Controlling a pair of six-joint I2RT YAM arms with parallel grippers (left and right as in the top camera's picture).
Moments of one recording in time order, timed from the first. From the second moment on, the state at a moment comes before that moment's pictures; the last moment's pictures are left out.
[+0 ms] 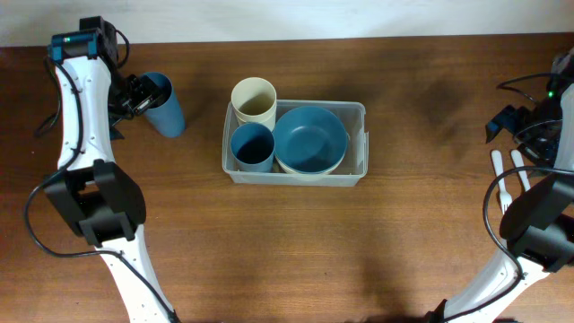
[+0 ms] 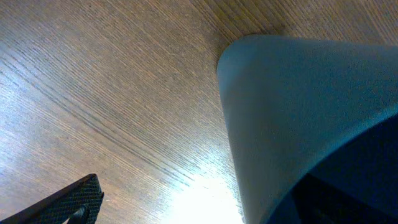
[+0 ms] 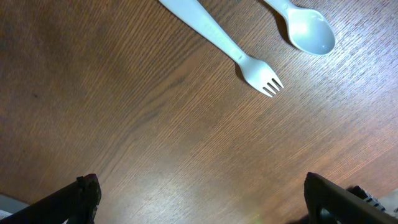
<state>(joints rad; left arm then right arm) 0.18 2.34 2.37 -1.52 0.03 -0.56 -0.48 2.11 2.03 -1.55 0.02 0.45</state>
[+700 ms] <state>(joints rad) 0.18 2.35 2.37 -1.51 0.03 -0.56 -0.48 2.11 2.03 -1.55 0.02 0.44</state>
